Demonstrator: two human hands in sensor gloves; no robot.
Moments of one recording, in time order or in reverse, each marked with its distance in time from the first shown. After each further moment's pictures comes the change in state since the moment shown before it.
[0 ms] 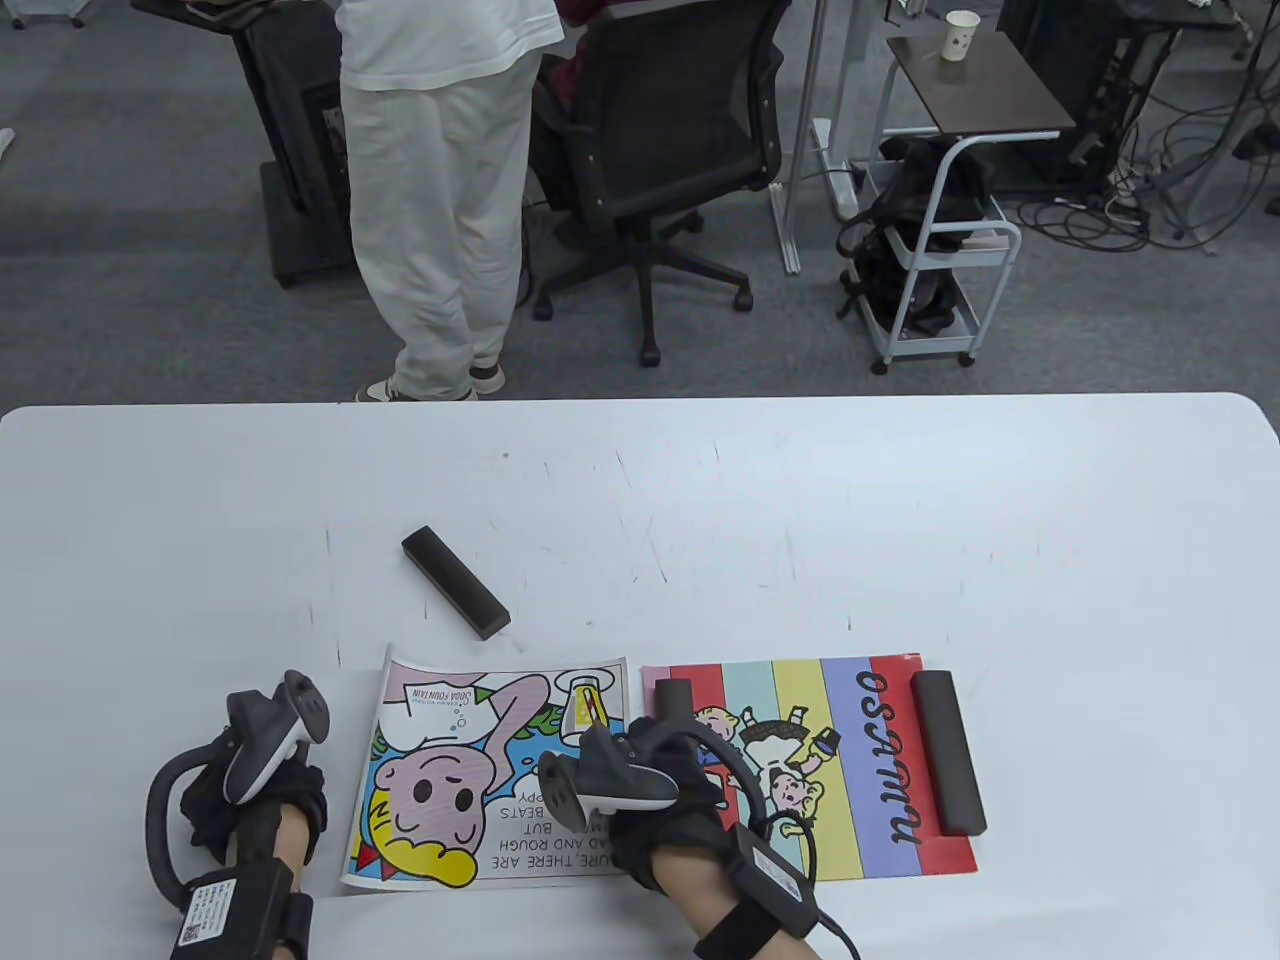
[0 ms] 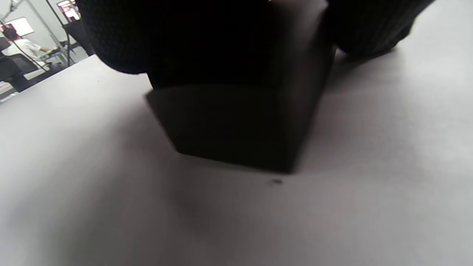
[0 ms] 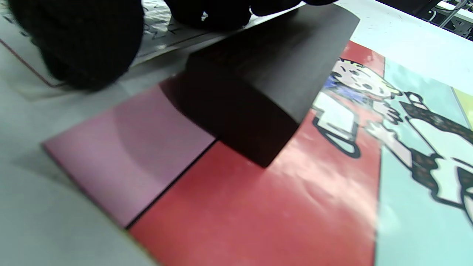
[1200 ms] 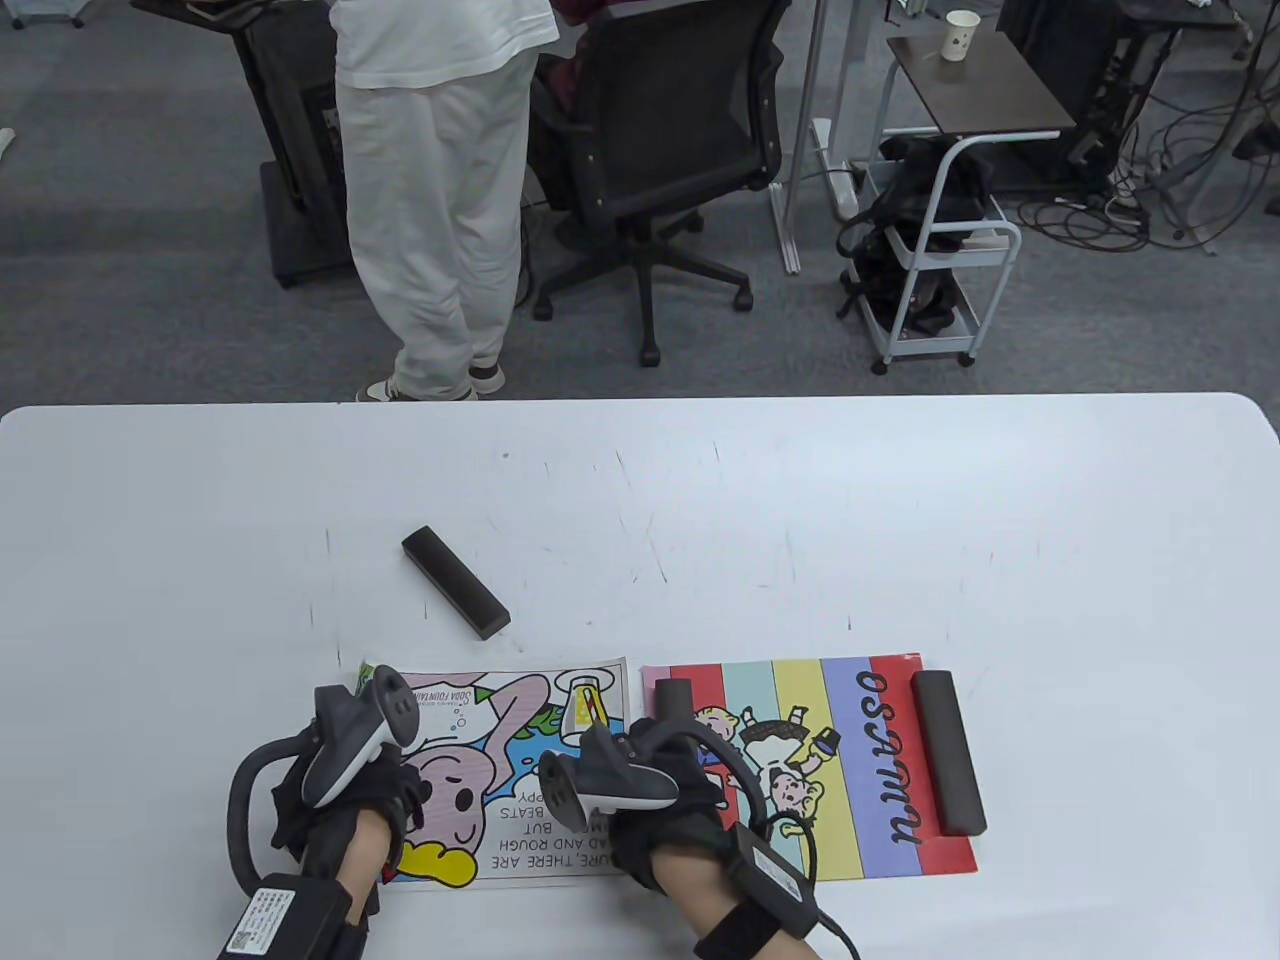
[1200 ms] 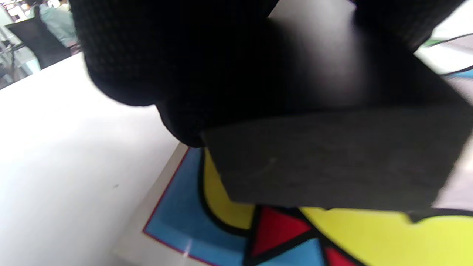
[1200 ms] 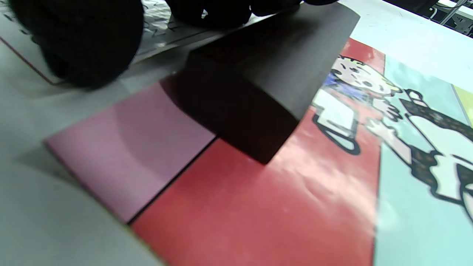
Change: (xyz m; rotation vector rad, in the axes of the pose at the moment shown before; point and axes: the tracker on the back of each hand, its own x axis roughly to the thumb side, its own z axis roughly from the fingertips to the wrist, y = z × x) left_hand 0.051 0.018 0.052 -0.010 -0.147 0.014; right_hand 0.000 0.001 -0.001 0.007 -0.001 -0.003
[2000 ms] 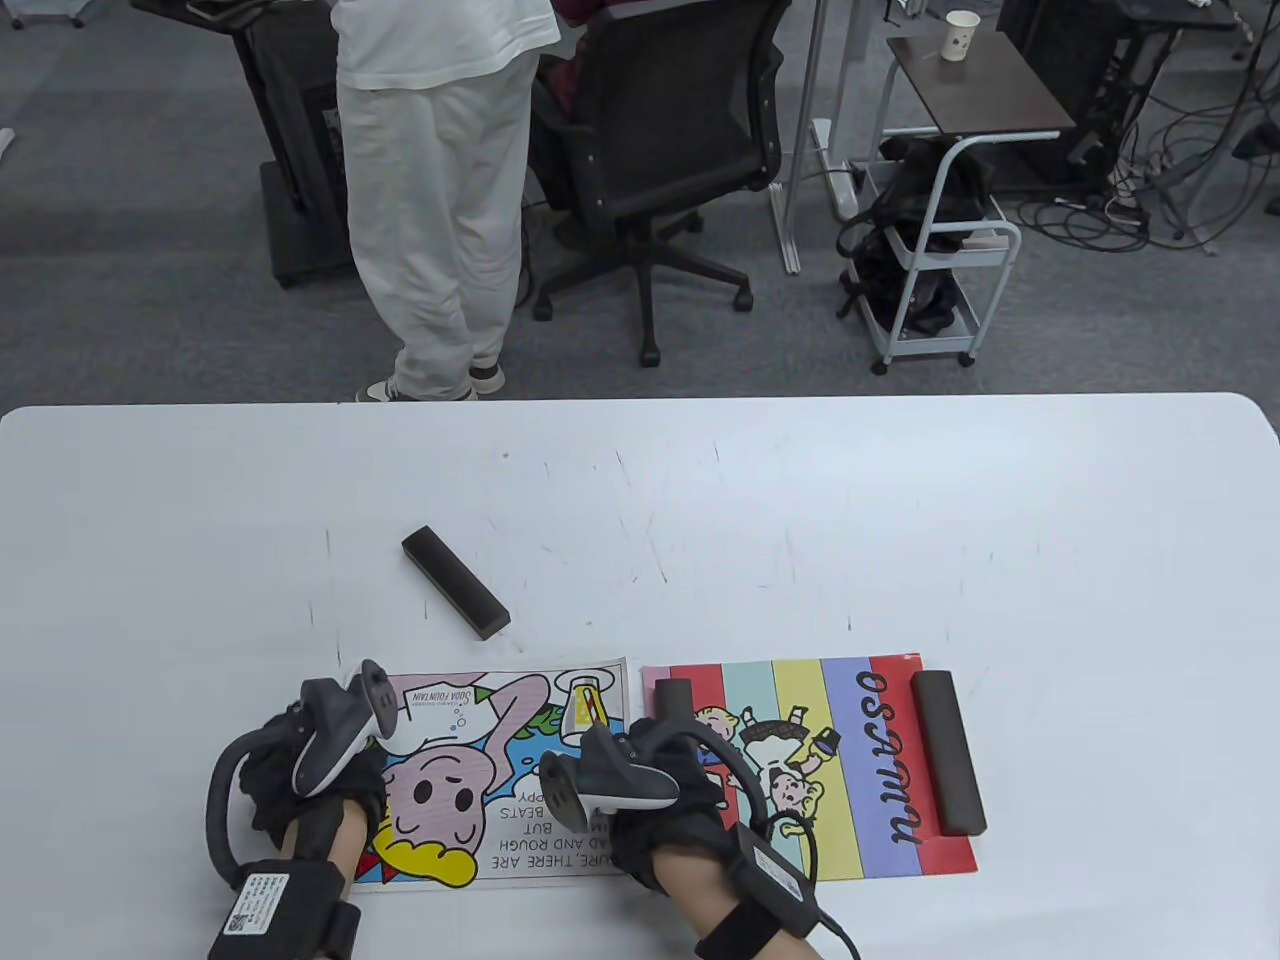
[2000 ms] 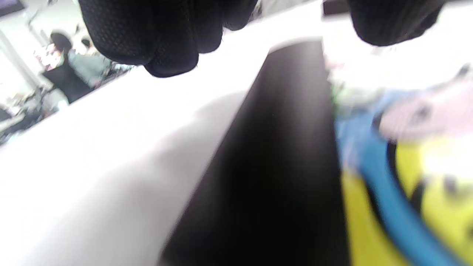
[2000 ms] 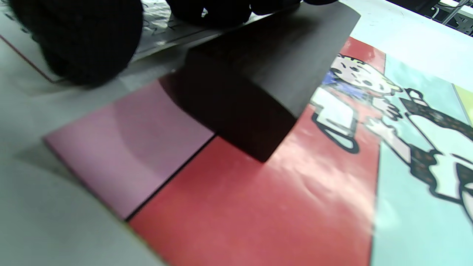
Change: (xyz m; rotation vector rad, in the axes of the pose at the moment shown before) left_hand 0.001 0.016 -0.016 0.198 0.009 -0.117; right_hand 0.000 0.001 0.000 0.003 -0.004 0.003
